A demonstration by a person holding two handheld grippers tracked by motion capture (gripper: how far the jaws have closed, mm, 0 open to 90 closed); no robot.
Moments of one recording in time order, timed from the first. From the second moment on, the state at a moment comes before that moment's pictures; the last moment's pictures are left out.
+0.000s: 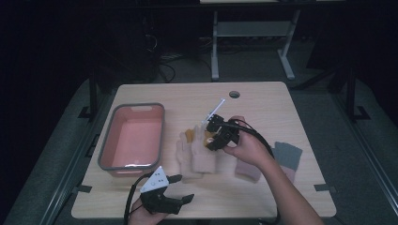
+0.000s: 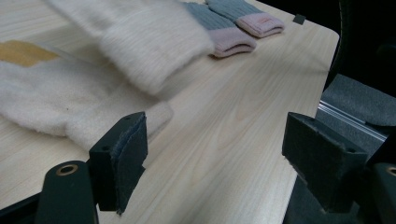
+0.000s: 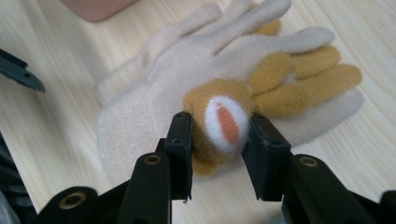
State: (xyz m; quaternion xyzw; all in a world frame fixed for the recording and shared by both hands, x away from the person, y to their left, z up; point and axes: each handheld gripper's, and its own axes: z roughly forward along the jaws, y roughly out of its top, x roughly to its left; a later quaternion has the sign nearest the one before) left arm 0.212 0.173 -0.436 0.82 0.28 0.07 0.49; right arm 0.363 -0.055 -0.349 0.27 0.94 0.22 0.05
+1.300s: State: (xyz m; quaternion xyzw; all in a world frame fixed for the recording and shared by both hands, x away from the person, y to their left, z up) left arm 0.211 0.173 -0.434 0.82 0.28 0.07 0.50; right arm 0.392 -0.009 -0.414 0.27 0.94 0.22 -0.03
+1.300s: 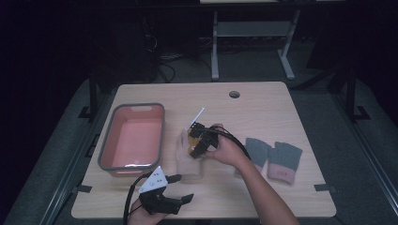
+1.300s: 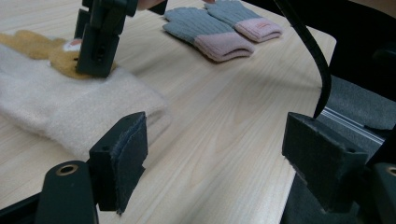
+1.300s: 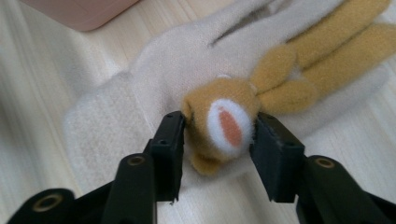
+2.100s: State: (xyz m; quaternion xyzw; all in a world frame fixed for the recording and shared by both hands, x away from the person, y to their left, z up) left arm 0.212 0.177 -0.433 0.81 0.29 0.07 0.50; right arm 0.393 0.038 -0.404 0.23 0.94 0.24 0.01
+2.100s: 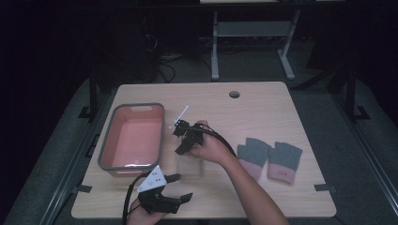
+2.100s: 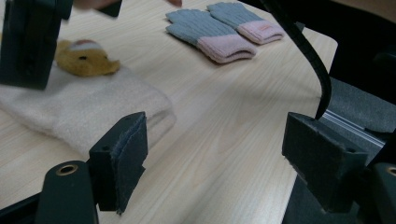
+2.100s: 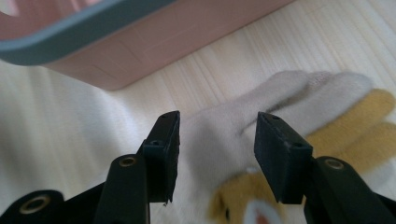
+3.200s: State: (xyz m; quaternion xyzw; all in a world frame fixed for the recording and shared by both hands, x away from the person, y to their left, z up) left arm 0.212 0.169 -0.438 0.82 0.29 0.07 0.50; right arm 0.383 -0.031 -0.427 0.25 0.94 0.22 0.03
